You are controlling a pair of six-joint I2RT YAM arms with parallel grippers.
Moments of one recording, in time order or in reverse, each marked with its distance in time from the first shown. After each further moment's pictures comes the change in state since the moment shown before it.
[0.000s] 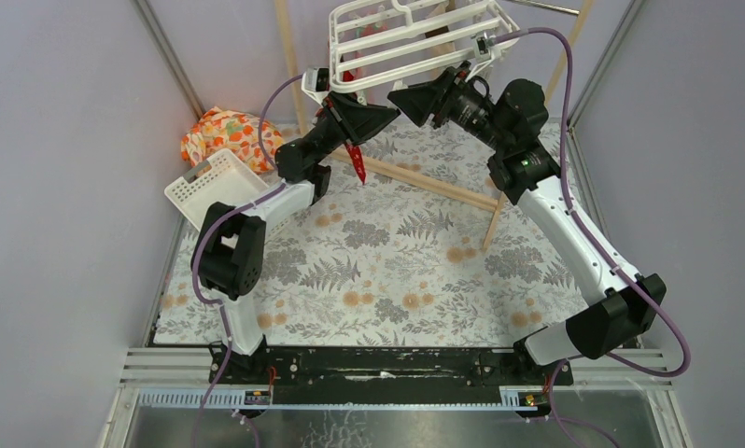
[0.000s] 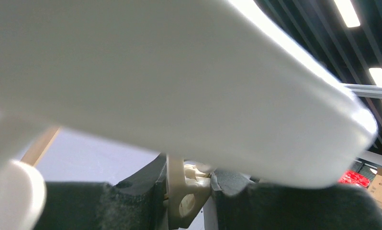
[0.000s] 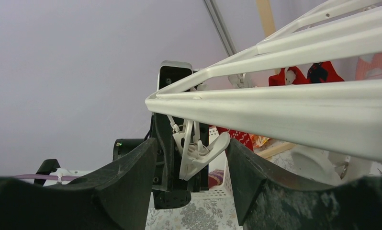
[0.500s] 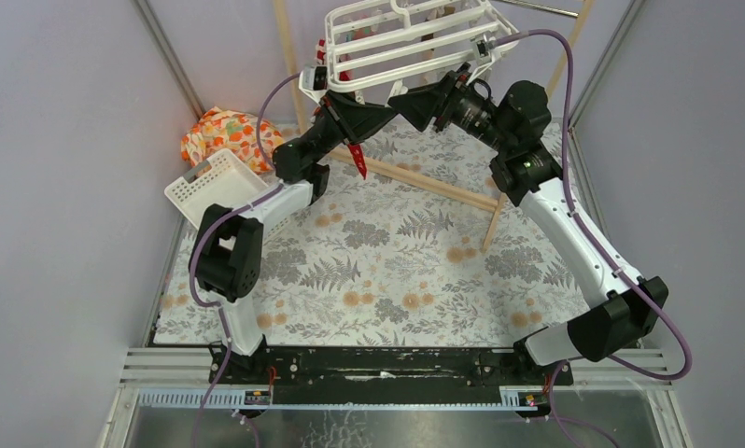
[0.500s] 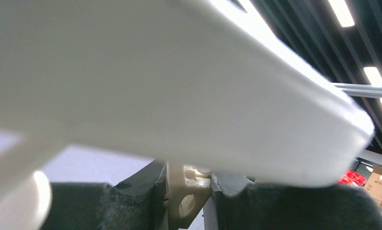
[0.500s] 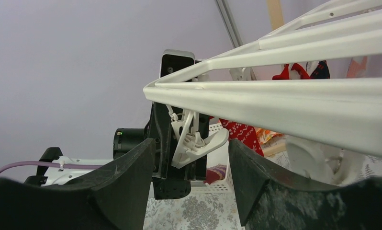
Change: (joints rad) left arm 0.000 -0.021 0.000 0.000 0.001 -0.014; right arm -0.010 -0.016 -0.016 0.004 -0.054 -0.011
